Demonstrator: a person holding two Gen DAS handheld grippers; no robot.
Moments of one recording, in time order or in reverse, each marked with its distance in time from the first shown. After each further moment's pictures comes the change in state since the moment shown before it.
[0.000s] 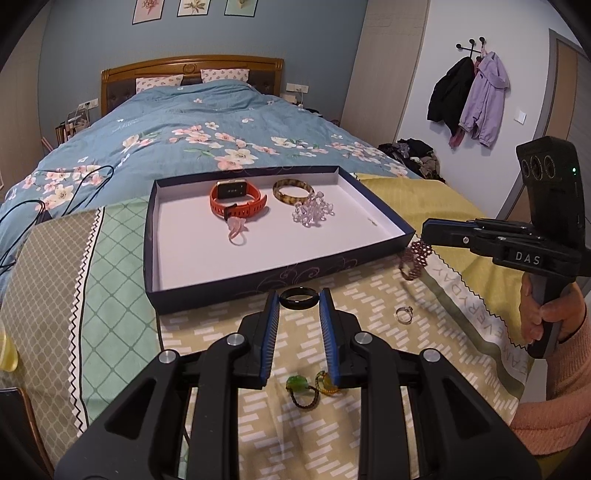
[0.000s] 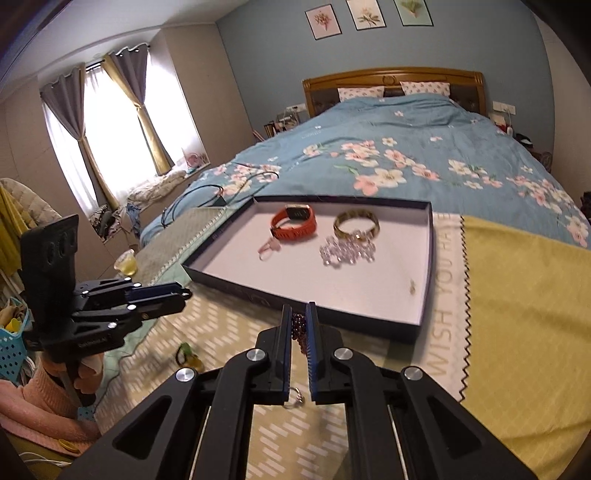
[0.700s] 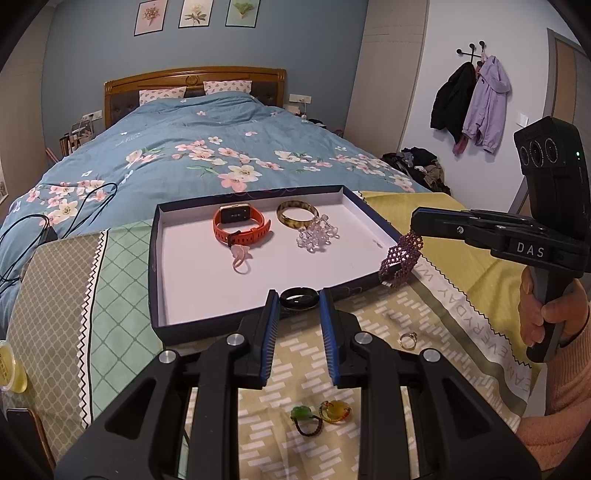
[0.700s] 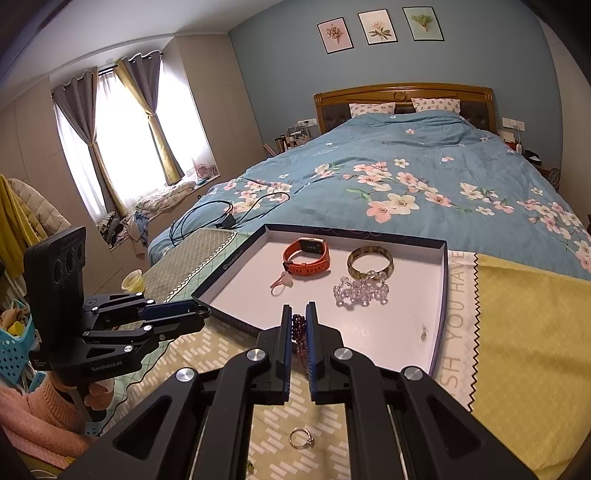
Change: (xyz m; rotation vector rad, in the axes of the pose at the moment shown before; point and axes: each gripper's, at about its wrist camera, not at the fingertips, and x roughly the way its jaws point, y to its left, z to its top) left arm 0.001 -0.002 0.019 0.011 -0.040 0.026; right arm 0.005 0.007 0.029 -0.029 -0.053 0.026
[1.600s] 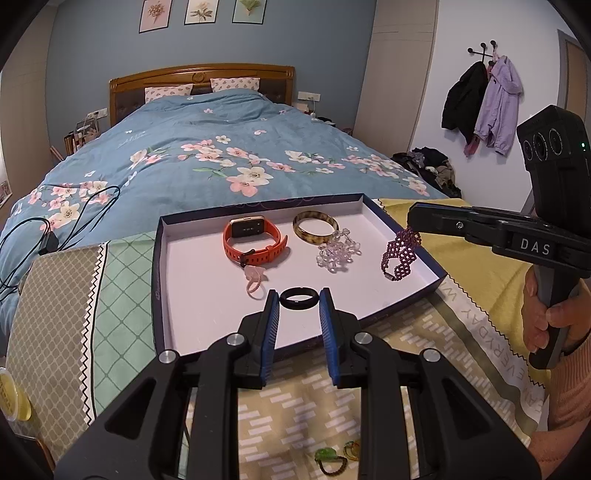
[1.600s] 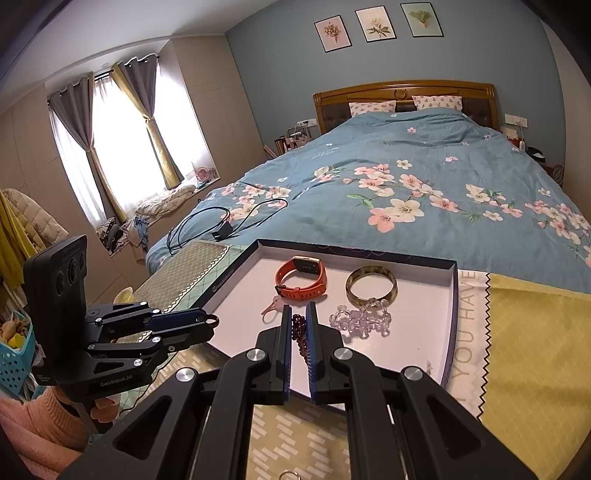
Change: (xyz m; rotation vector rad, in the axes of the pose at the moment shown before) left arm 0.031 0.015 0.026 -0.010 0.014 0.031; right arm 0.032 -0.013 0.027 0.022 0.002 0.014
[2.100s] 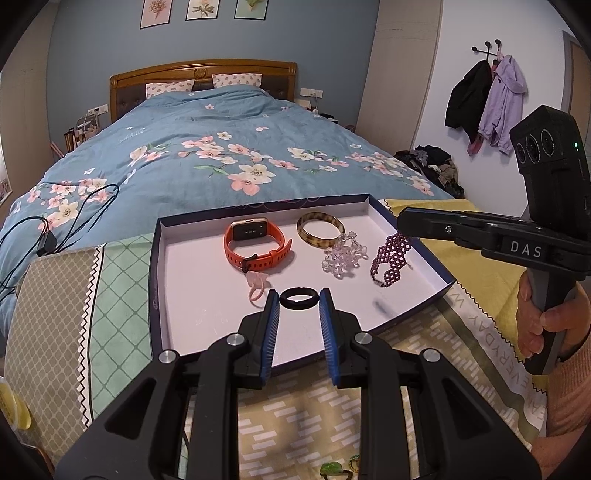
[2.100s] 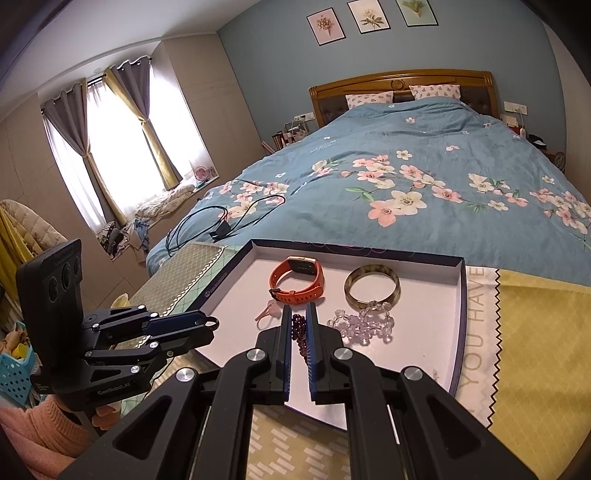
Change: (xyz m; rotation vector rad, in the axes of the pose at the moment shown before) left arm 0.013 0.004 0.006 -0.005 0.015 0.004; right arm 0.018 -0.010 0.005 0.034 0.022 0.017
